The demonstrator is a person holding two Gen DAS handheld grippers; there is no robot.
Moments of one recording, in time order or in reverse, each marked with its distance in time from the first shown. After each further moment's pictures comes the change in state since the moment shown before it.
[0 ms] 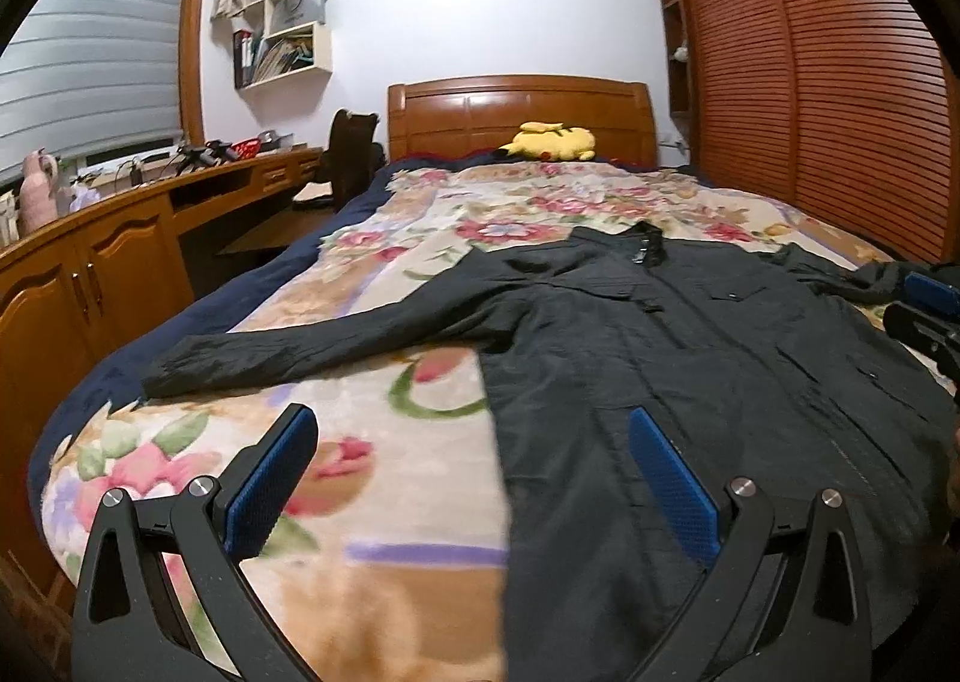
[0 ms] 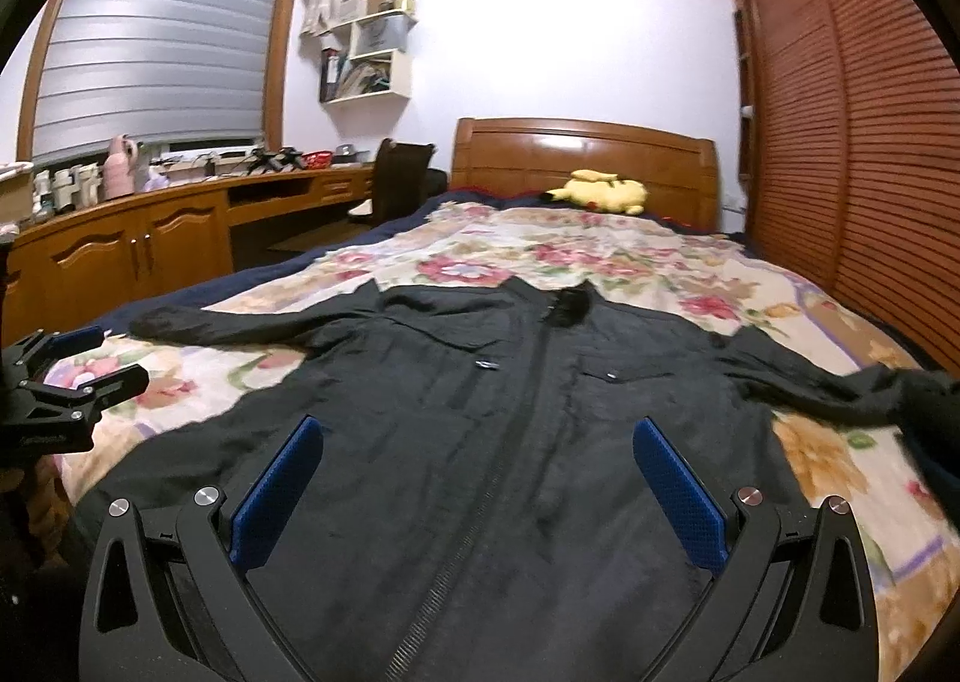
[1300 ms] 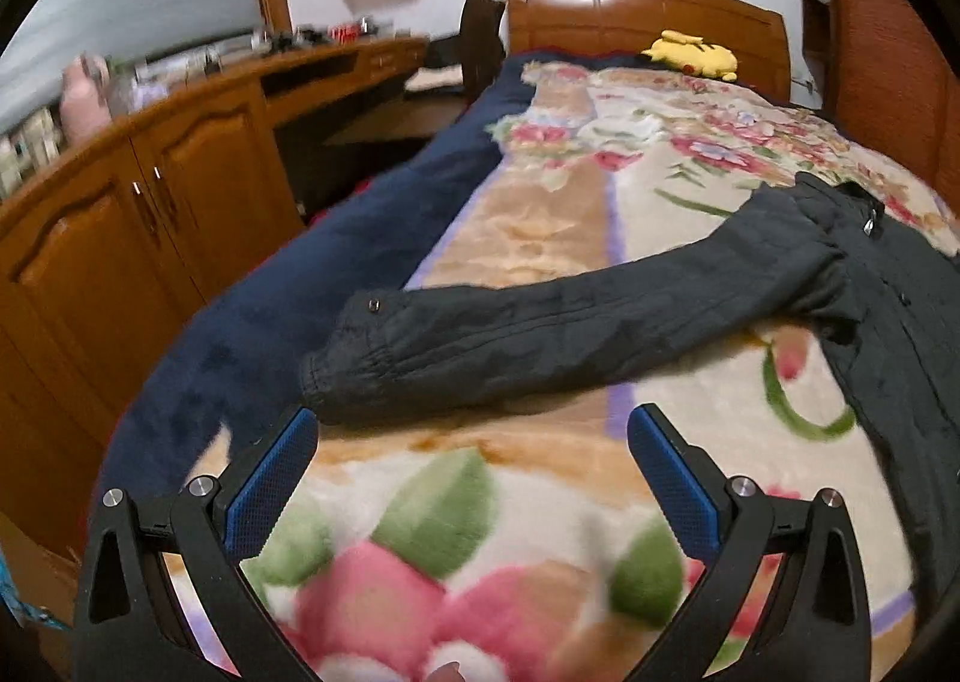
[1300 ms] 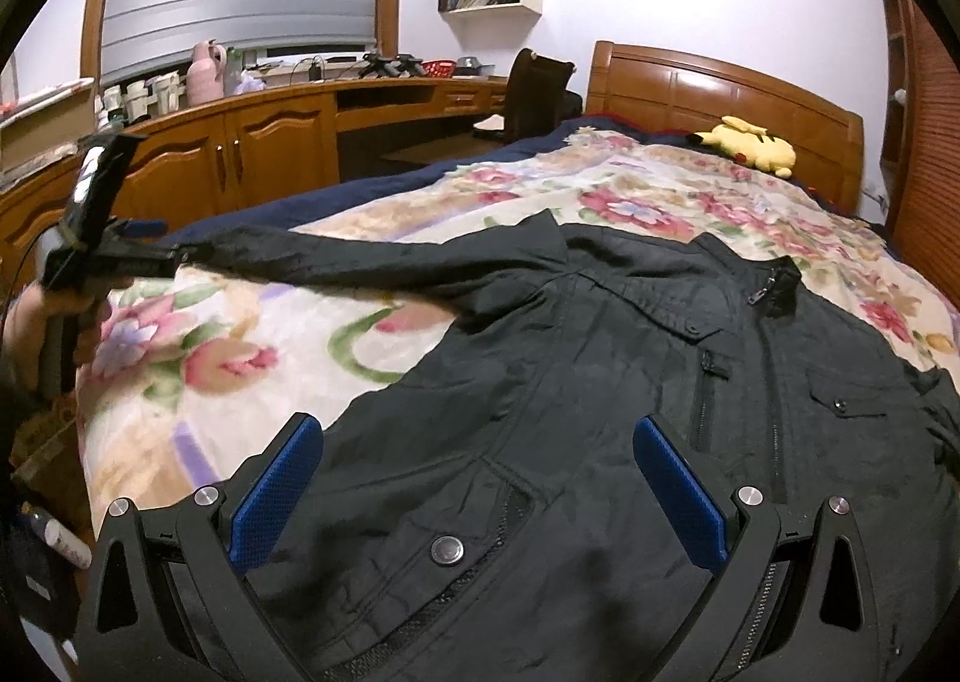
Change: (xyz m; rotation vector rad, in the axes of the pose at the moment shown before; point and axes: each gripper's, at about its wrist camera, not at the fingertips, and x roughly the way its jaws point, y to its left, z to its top) left arm 0.129 0.228 0.015 -0.102 0.286 0.175; right arm 0.116 -0.038 0.030 -0.125 0.204 0.234
